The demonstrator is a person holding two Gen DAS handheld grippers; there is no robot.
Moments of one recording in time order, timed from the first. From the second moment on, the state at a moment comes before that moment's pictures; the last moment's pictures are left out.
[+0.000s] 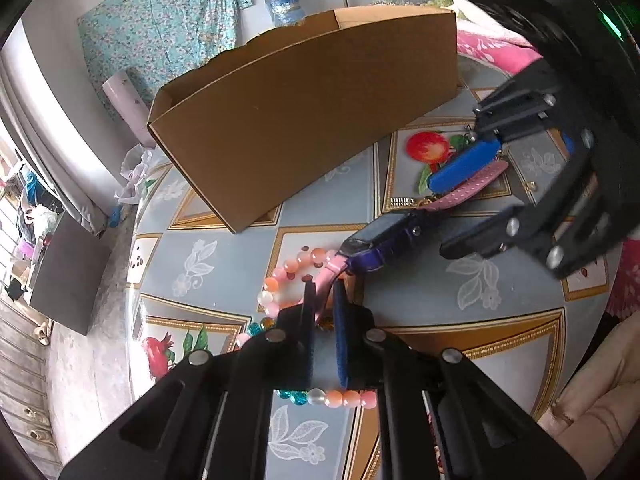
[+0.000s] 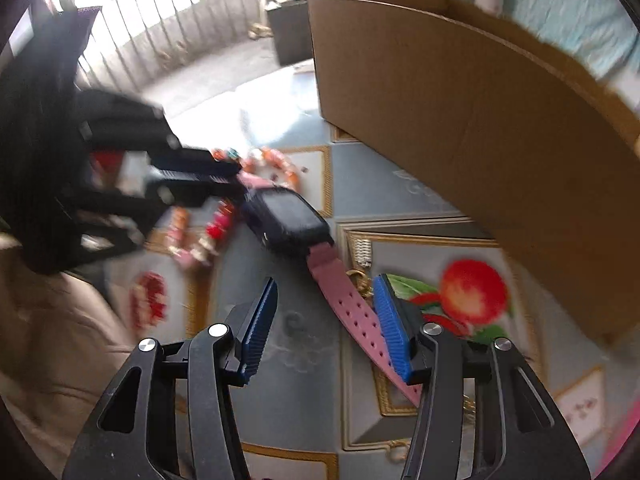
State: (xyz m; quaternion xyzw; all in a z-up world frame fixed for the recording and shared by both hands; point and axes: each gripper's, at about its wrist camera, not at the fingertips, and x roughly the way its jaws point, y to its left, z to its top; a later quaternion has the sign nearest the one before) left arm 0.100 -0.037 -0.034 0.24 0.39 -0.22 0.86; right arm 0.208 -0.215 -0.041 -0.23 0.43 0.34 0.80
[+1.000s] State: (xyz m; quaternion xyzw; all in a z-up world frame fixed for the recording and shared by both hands) left arm 0.160 -0.038 0.148 0.17 0.22 -0.21 0.94; right arm 0.223 -0.232 0.129 -0.32 0.18 0.18 0.91
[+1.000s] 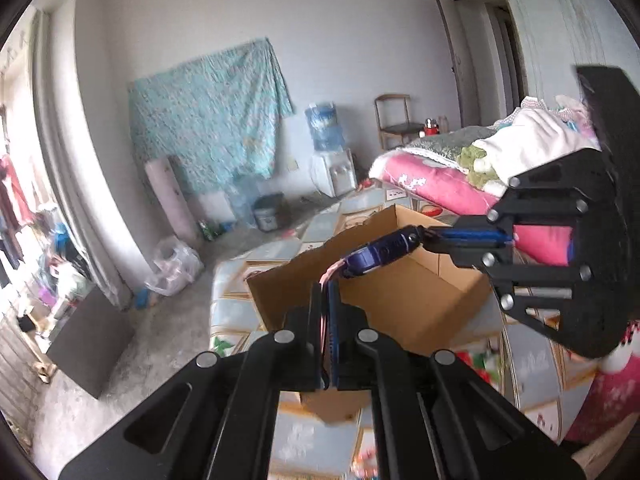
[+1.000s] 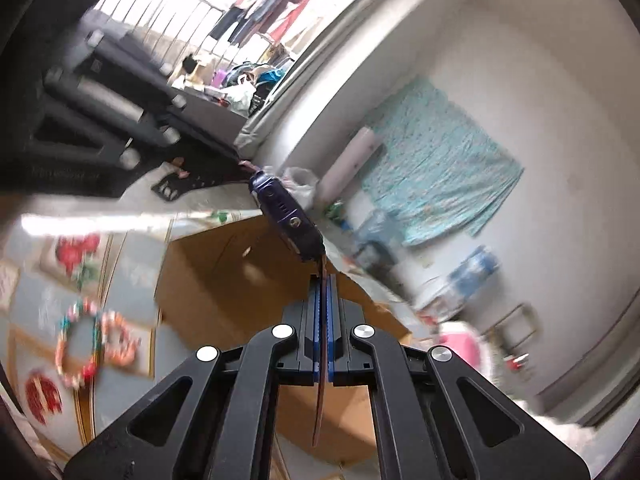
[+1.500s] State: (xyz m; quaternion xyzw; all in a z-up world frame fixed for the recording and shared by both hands) left arm 0.366 -0.091 0.038 0.16 0.52 -0.21 0.81; right arm 0.450 -0.246 0.032 -0.18 0.57 0.31 0.74
